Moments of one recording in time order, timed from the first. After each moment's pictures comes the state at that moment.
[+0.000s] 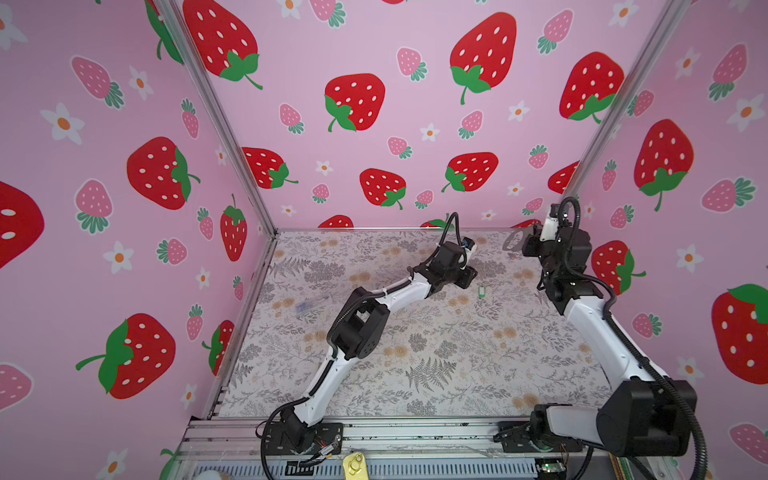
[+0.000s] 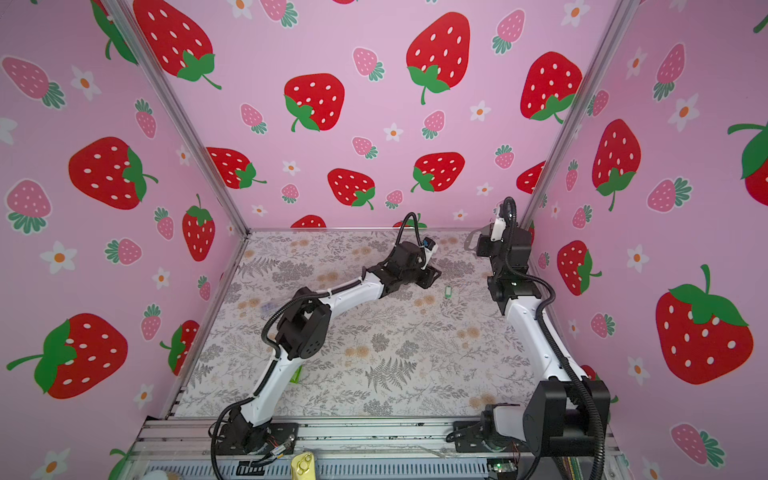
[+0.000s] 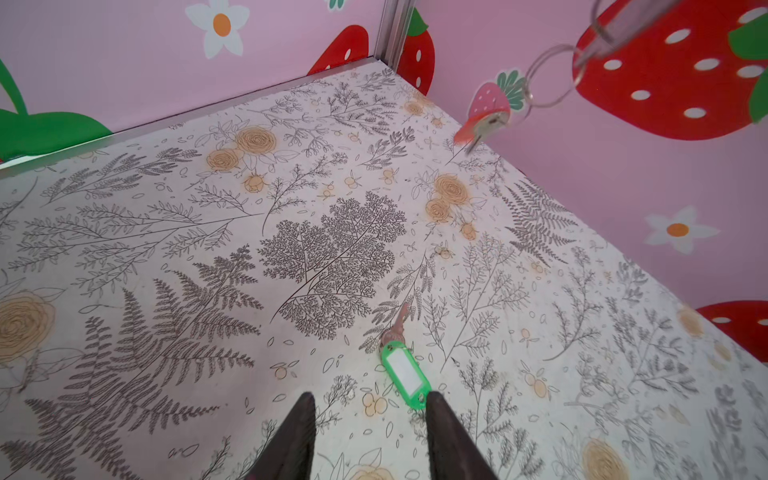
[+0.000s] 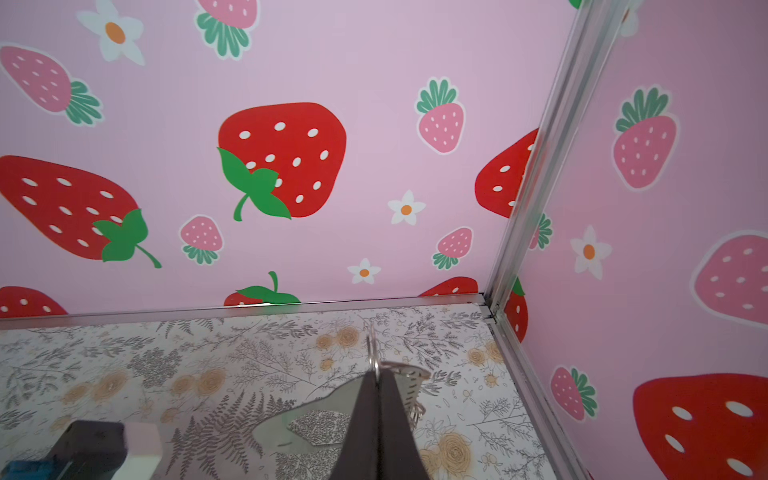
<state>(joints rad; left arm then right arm) -0.77 2.43 2.03 -0.12 0.16 -0.16 0.11 1.30 1.07 0.10 0.08 -0.01</state>
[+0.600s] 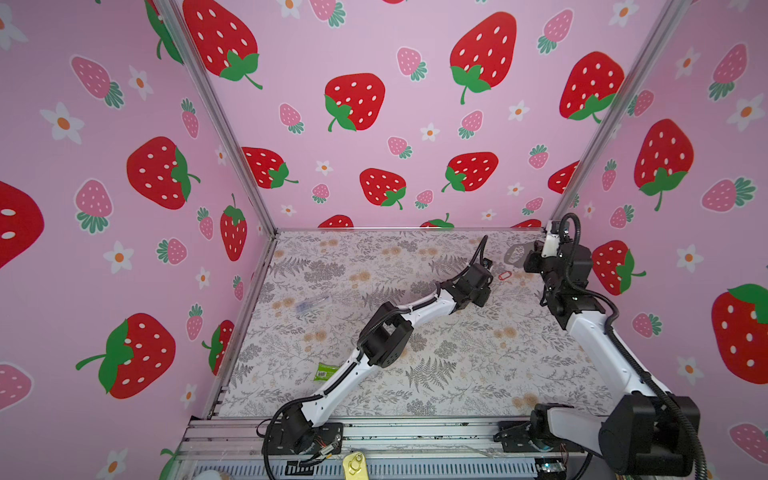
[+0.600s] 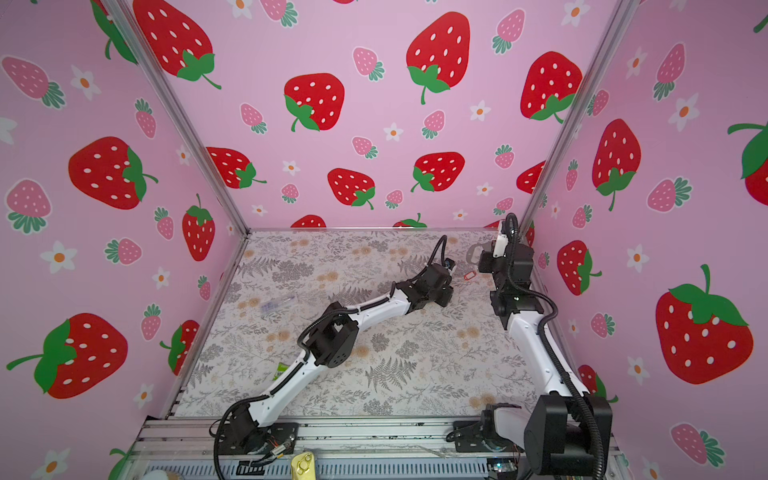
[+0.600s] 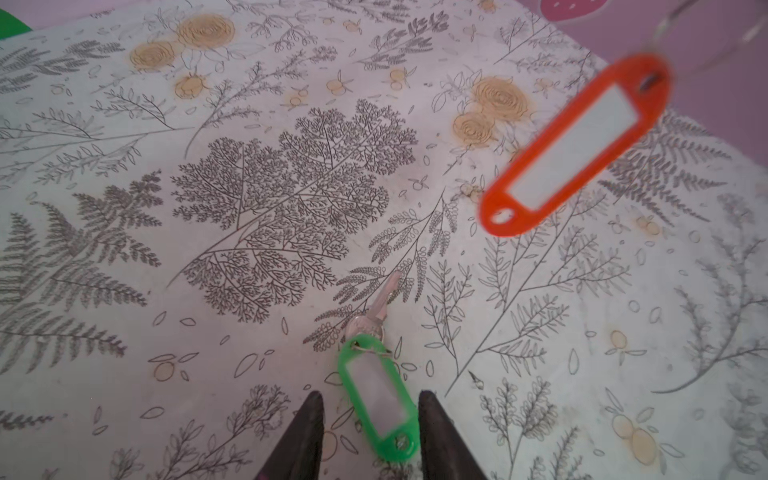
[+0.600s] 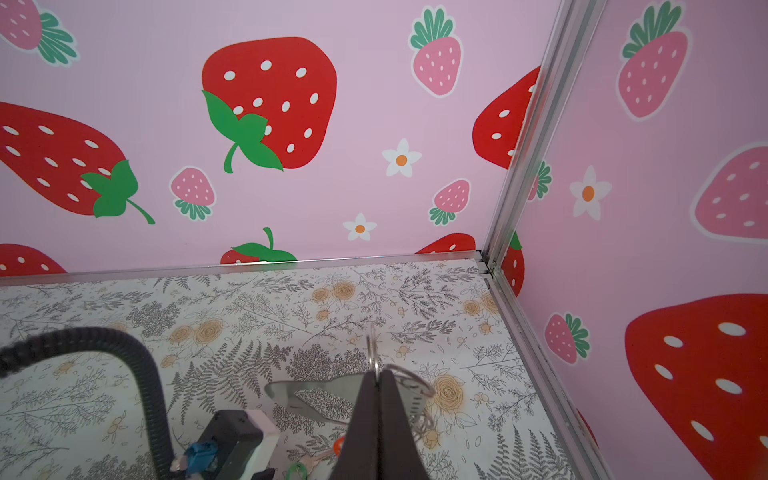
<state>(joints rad) -0.91 2.72 2.35 -0.30 -0.10 -0.19 0.09 1.19 0.91 0.08 0.05 0.00</state>
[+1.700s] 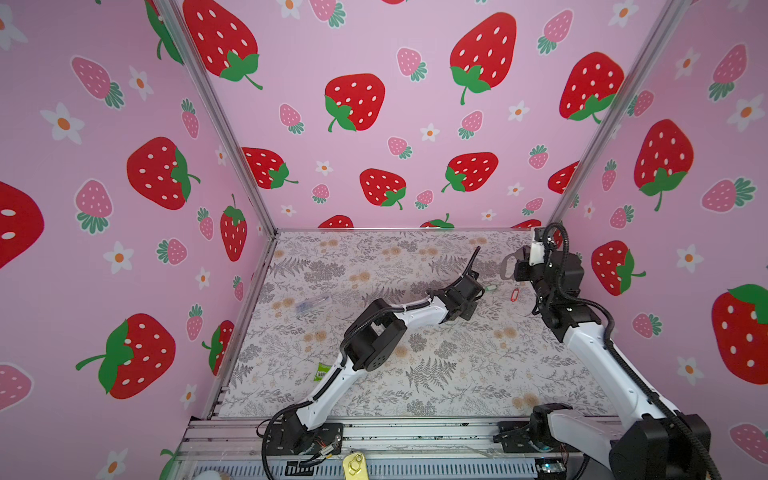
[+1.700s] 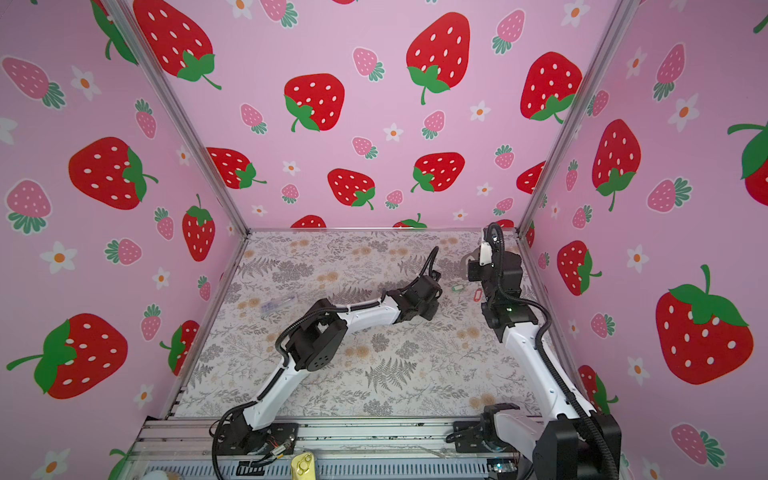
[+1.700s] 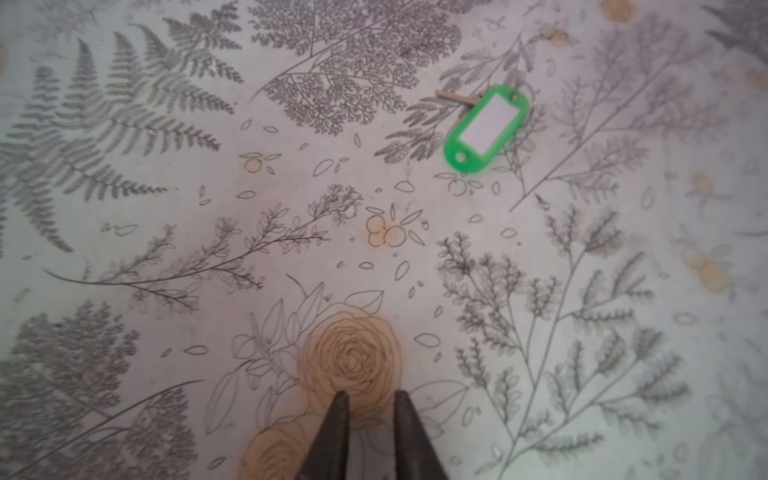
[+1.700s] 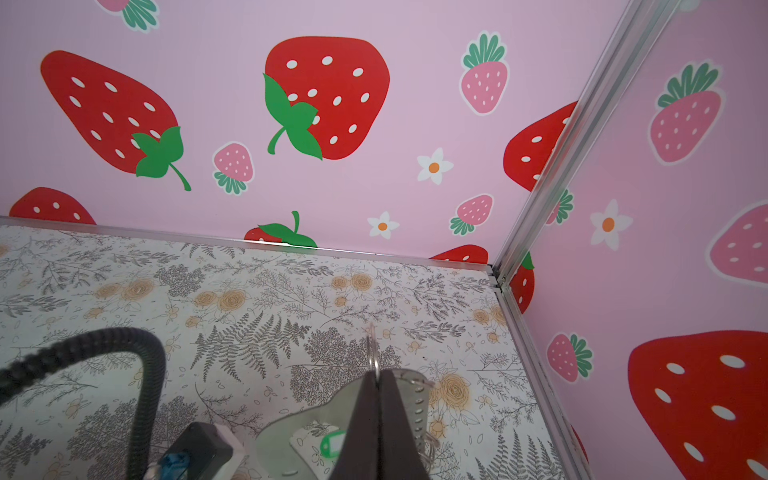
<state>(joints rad) -0.90 2.42 1.85 -0.25 -0.15 -0.26 0.21 1.12 0.86 0.06 0.13 -0.11</state>
